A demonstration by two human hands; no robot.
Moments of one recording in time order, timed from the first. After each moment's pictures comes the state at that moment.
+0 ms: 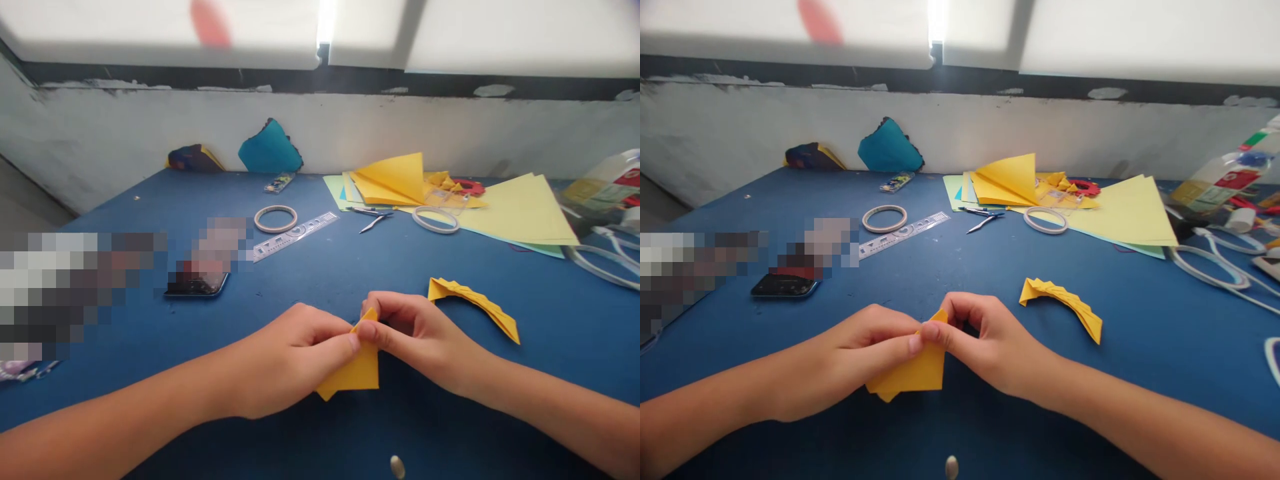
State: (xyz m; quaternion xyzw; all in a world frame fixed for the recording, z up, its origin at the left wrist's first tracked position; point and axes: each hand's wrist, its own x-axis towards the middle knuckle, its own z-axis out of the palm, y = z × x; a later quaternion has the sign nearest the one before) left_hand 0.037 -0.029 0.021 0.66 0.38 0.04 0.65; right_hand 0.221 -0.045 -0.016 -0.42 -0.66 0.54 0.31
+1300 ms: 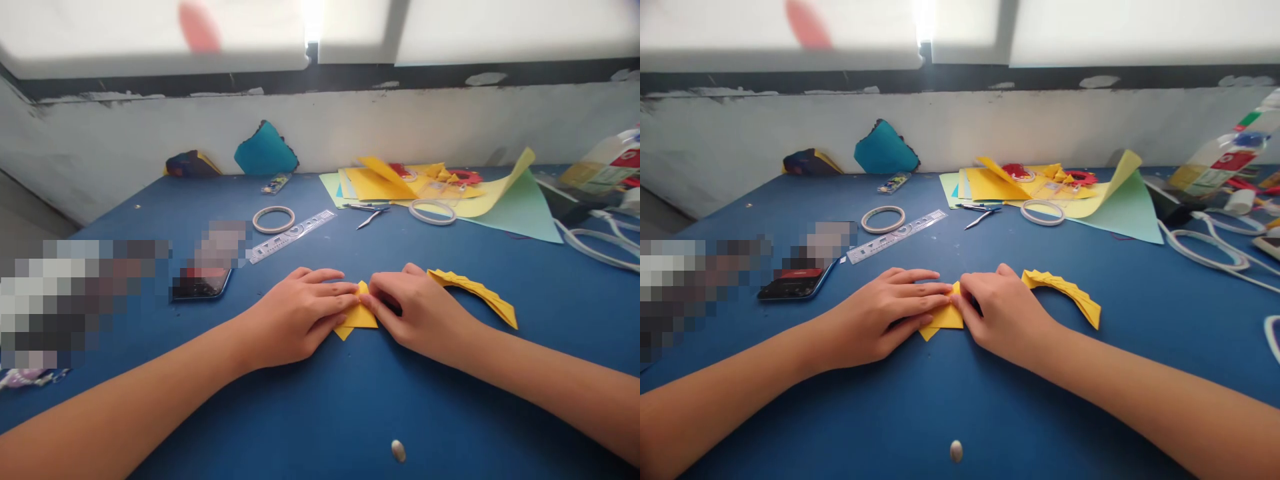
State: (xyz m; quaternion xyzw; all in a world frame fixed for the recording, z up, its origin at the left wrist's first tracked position) left_hand 0.028 0.003 -0.014 0.96 0.22 0.10 0.11; right_hand 0.231 -0.031 -0.032 -0.51 -0.83 0.05 0.21
